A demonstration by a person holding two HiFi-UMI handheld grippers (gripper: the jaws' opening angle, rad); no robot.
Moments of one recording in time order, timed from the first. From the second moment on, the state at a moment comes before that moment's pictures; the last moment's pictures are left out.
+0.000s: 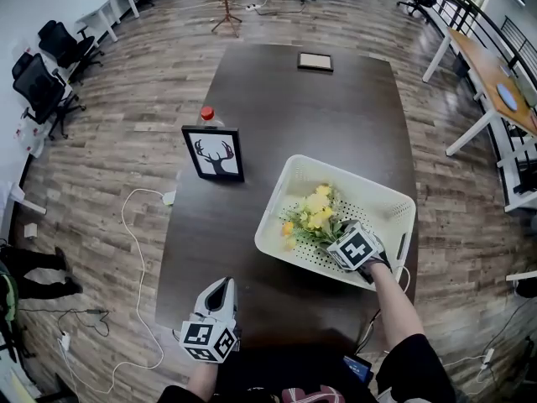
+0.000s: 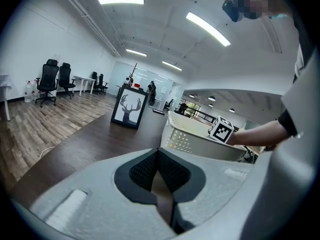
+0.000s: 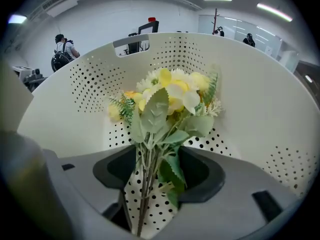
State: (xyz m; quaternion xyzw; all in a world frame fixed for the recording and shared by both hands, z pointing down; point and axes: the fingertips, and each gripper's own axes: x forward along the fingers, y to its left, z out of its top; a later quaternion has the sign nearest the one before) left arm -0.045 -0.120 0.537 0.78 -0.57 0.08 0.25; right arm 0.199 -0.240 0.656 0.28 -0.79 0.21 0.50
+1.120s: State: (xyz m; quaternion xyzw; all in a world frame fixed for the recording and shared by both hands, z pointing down) left arm -0.054 -0.114 0.541 0.77 -0.58 0.07 0.26; right arm 0.198 -0.244 0.624 0.30 -0.80 0.12 0.50
